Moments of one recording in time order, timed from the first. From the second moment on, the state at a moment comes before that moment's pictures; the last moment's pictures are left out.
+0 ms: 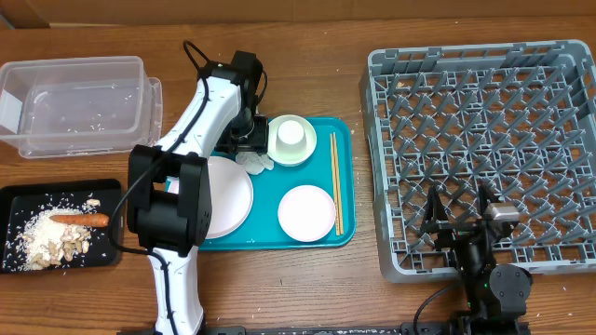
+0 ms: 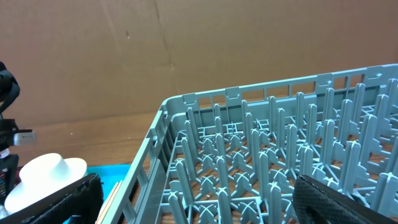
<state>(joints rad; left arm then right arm) -0.24 2.19 1.75 -1.17 0.00 -0.24 0.00 0.01 0.02 -0.03 -0.09 0.17</state>
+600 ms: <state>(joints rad) -0.24 2.19 1.78 -1.24 0.02 -0.25 0.00 0.01 0.02 -0.03 -0.09 0.17</state>
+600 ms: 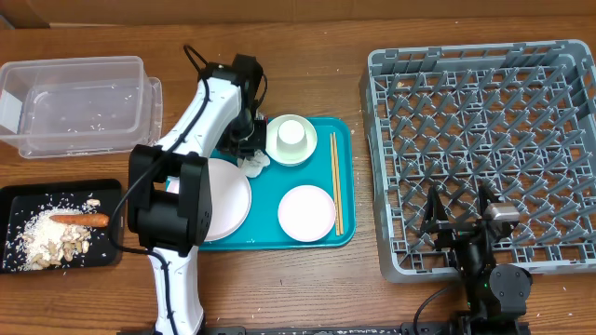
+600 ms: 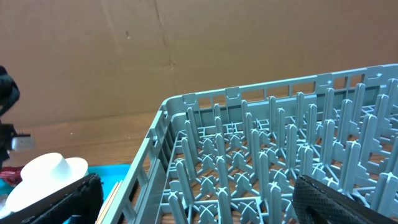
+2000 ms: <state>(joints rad) 0.33 2.19 2.36 -1.35 -0.21 -0.44 0.00 0.01 0.02 -0.03 -0.09 0.17</state>
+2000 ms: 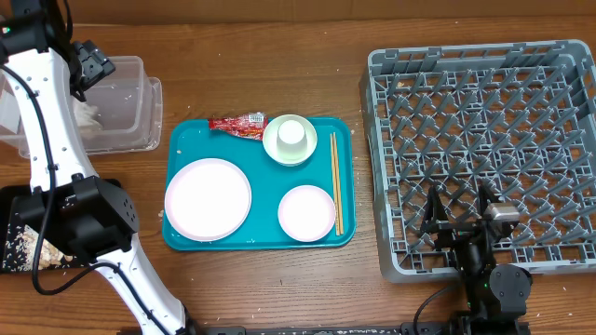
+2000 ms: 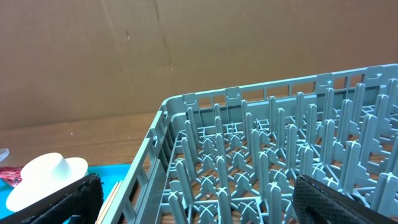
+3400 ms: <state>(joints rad) -0.06 2.19 1.84 -1.06 0.09 -1.06 0.00 0.01 0.02 -0.03 -0.09 0.17</state>
